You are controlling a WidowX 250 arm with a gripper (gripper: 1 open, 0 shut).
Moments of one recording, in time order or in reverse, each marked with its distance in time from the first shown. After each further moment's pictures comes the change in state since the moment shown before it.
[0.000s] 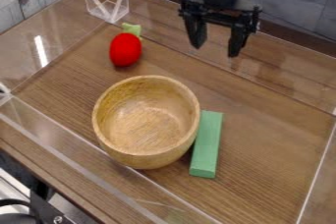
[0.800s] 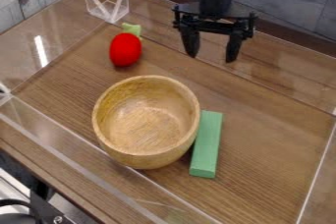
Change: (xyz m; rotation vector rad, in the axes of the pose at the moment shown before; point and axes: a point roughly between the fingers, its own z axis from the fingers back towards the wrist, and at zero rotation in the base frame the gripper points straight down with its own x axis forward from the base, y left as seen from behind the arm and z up) arm 0.002 0.010 -0.017 0.024 -0.004 0.214
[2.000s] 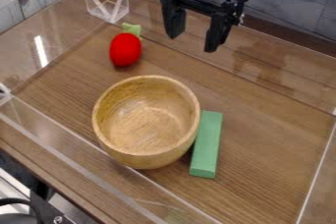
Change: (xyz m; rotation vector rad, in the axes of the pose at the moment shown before) arm -0.042 0.009 0.052 0.083 0.130 -0.259
